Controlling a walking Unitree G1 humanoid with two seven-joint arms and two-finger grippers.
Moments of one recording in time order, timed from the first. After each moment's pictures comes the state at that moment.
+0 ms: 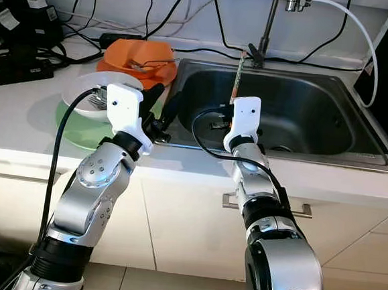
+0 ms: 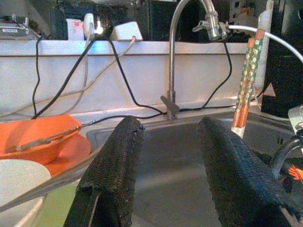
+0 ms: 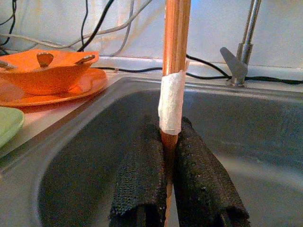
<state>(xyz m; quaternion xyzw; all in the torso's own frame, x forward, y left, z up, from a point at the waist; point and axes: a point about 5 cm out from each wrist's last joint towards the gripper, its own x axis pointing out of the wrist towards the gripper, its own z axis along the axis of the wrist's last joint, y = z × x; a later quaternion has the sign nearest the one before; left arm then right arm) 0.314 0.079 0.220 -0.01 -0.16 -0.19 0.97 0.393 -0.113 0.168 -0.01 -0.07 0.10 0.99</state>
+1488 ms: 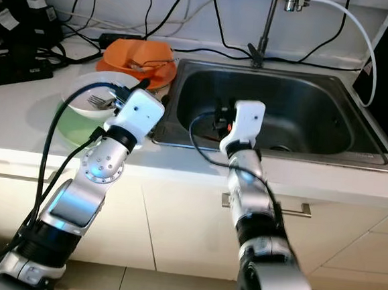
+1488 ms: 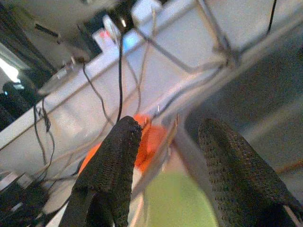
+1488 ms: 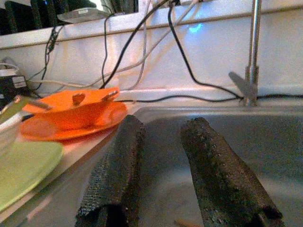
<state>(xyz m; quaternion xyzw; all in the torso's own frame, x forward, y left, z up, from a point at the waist) 0.336 0.099 0.210 0.32 -0.14 -0.09 0.93 0.369 -0.103 0.164 0.07 -0.13 0.12 0.98</state>
